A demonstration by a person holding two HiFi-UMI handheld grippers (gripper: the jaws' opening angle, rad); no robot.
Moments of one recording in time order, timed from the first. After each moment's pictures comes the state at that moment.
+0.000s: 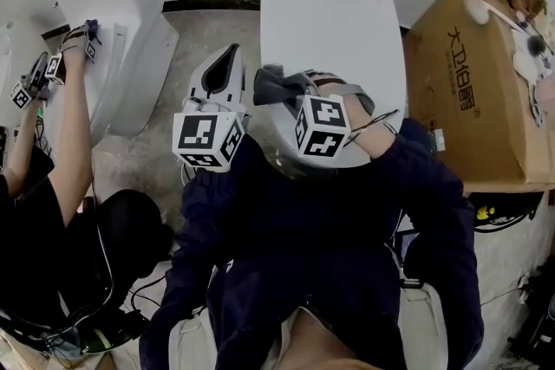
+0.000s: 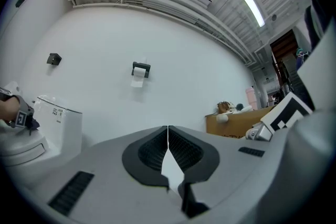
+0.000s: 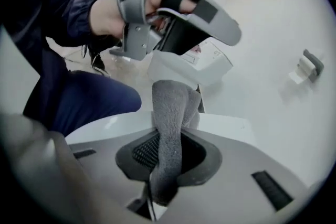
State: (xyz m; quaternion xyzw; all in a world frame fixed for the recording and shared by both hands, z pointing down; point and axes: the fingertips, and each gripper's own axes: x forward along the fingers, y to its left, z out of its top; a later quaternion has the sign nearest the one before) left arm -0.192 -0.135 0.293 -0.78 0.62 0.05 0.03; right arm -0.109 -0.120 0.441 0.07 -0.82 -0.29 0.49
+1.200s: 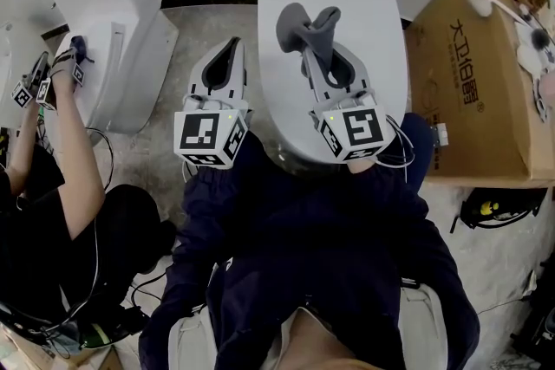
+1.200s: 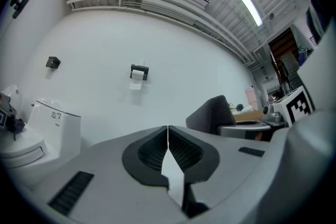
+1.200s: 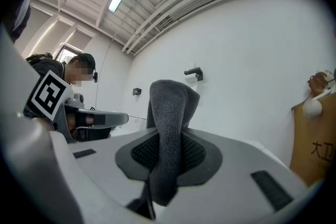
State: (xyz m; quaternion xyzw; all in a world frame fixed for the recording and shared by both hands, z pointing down) left arm -0.179 -0.135 0.286 -0.78 0.62 0.06 0.05; right arm -0.057 -0.163 0.302 0.39 -0.92 -0.07 -0.04
